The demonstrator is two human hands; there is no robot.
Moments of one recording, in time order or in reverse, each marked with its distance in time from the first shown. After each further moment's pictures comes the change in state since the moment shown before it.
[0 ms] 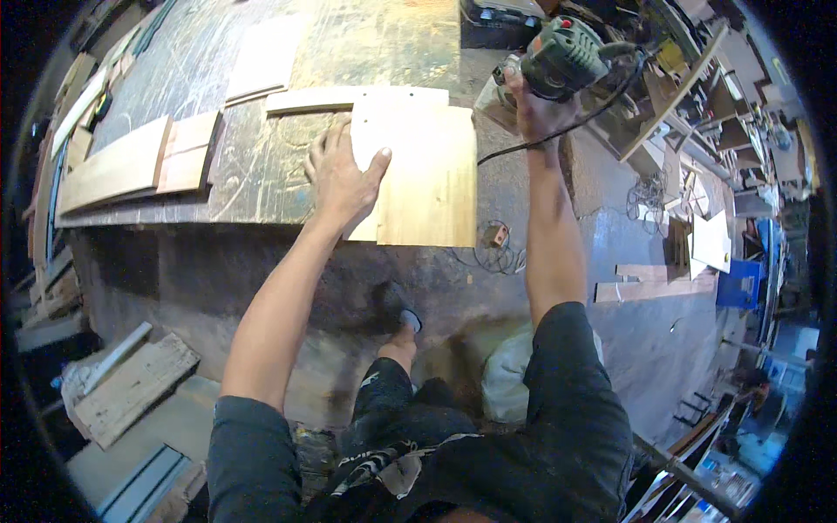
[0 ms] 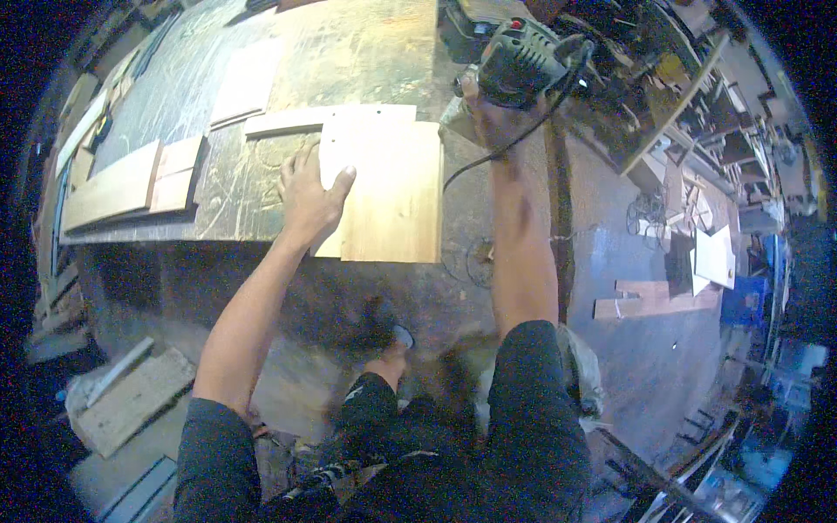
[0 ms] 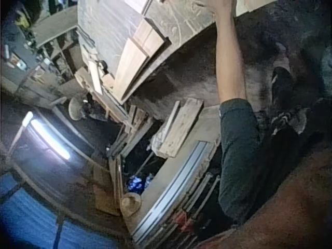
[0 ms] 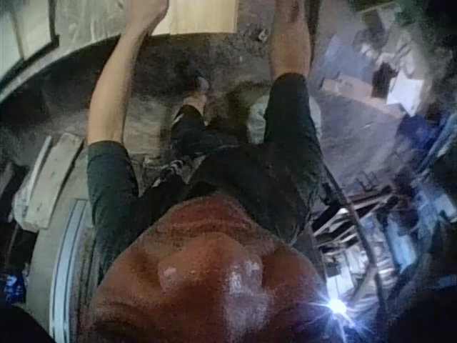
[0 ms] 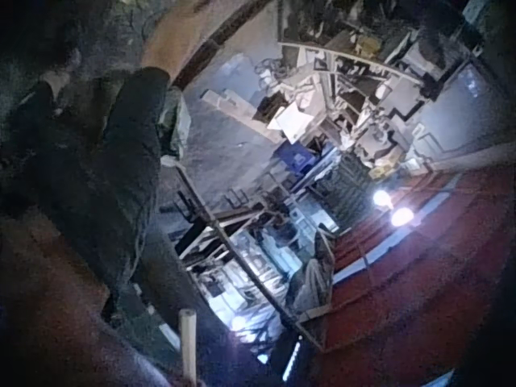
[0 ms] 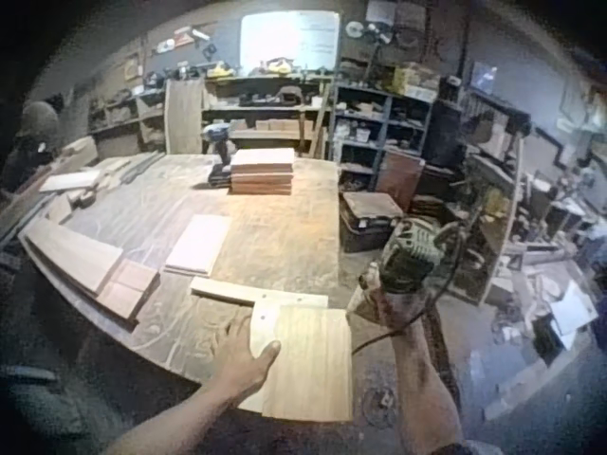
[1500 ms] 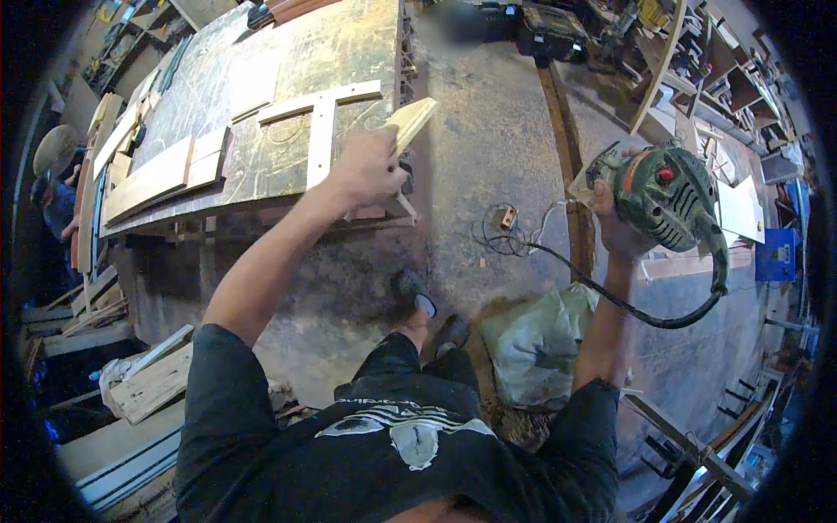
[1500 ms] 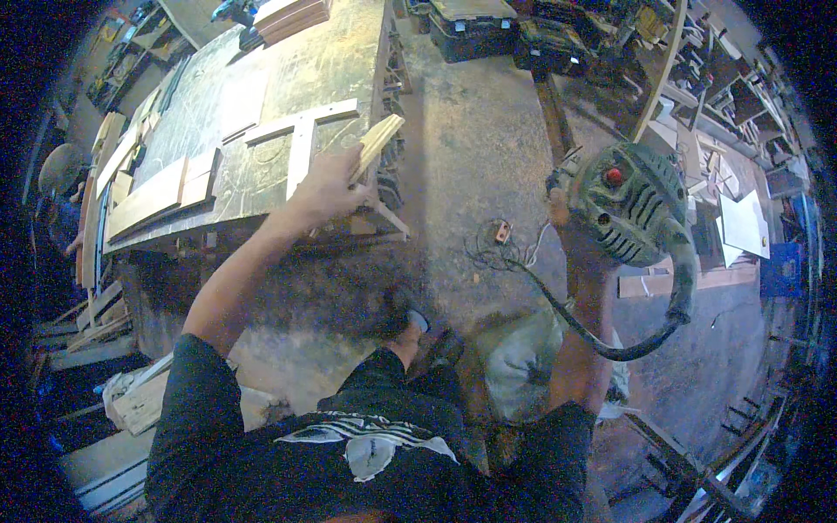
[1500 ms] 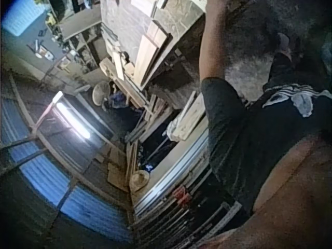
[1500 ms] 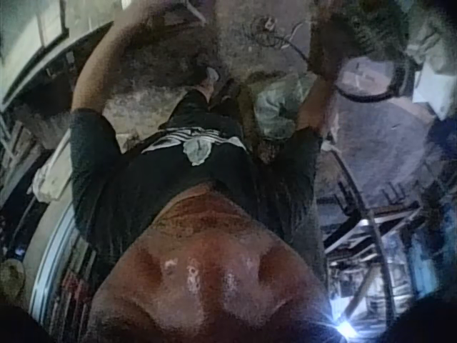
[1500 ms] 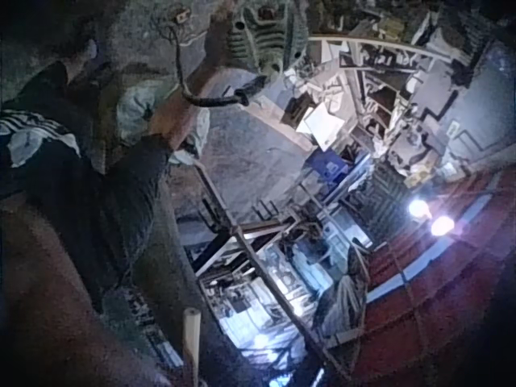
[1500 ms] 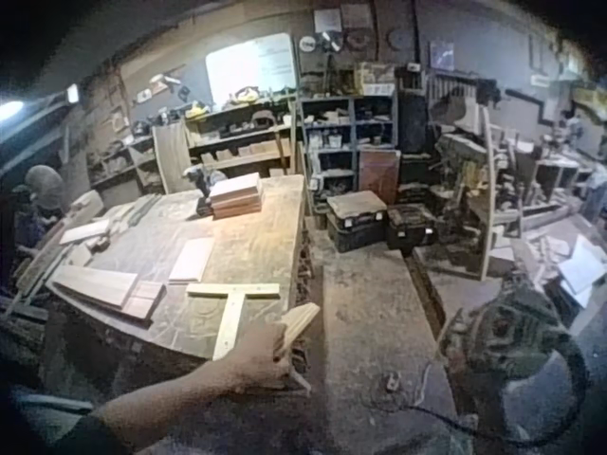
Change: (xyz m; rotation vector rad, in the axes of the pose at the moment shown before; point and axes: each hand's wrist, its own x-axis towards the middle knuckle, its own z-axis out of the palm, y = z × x) left_hand -0.028 0.201 -0.056 0.088 -0.659 0.172; right_hand -0.078 -0.133 -0.306 -0.150 -0.029 -0.097
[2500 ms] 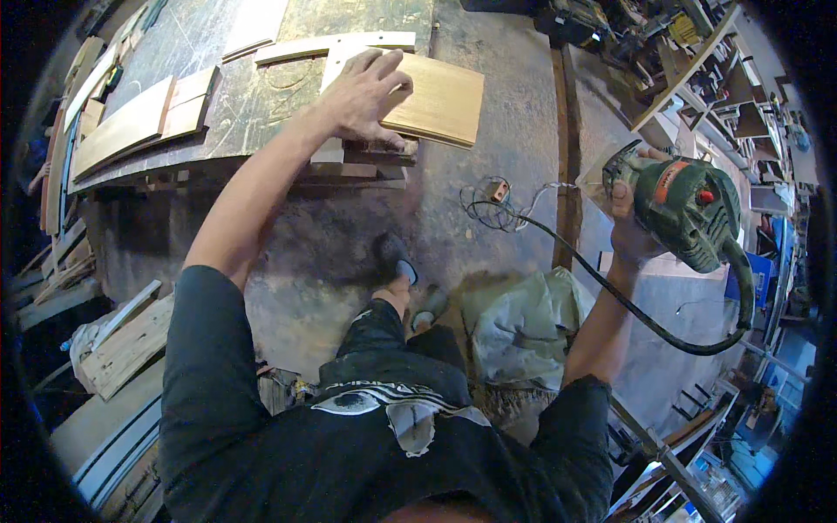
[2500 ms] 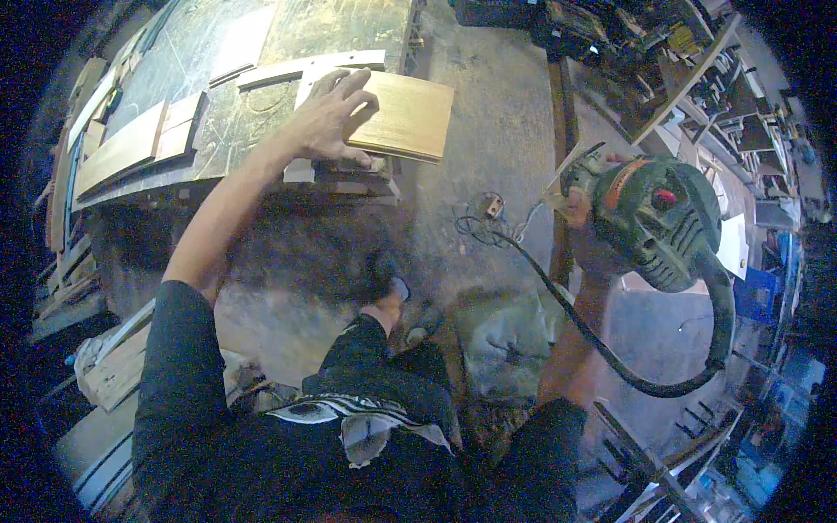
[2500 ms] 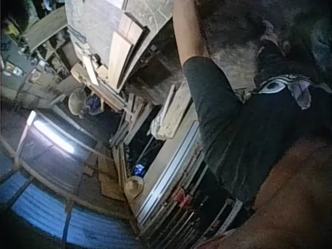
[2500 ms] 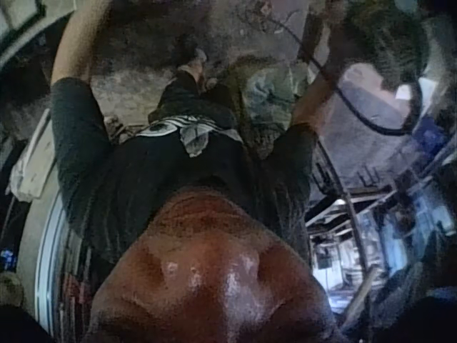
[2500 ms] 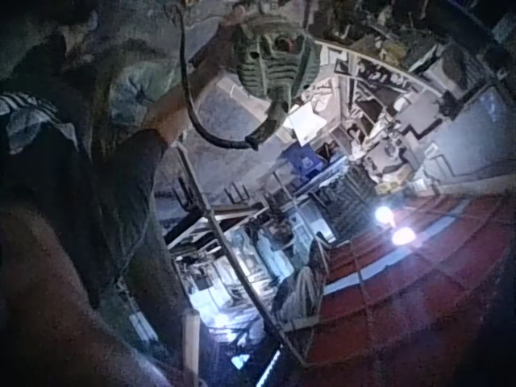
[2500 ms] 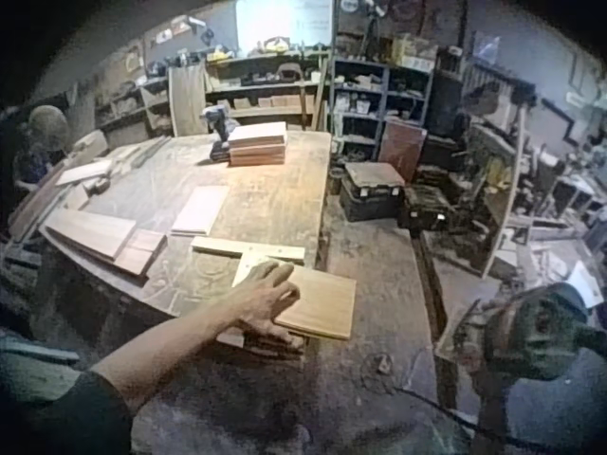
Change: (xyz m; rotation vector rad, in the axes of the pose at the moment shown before) left_hand 0.059 -0.156 0.029 0.401 0.295 0.439; right_hand -0.003 -0.013 0.065 -0.095 -0.108 -0.030
